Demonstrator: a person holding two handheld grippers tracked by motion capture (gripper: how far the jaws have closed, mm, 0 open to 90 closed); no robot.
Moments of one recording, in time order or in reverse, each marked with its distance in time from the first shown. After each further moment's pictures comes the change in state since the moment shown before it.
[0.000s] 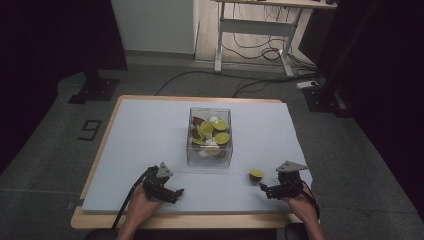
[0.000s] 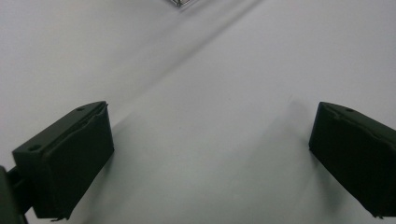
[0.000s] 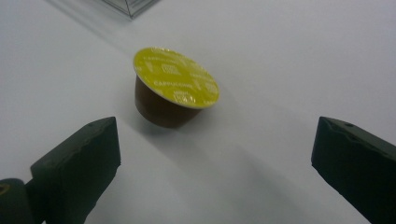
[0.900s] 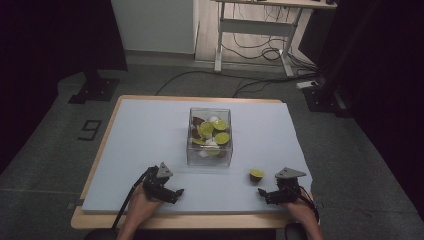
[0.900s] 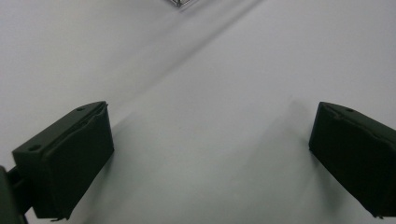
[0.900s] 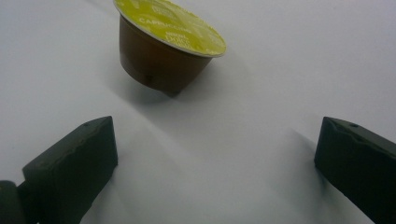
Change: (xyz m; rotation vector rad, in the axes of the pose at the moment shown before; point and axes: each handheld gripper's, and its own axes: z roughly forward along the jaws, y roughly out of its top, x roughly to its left) left arm 0.000 0.000 0.000 0.000 0.000 0.000; right arm -0.002 -0.029 0.019 -0.008 0.021 0.016
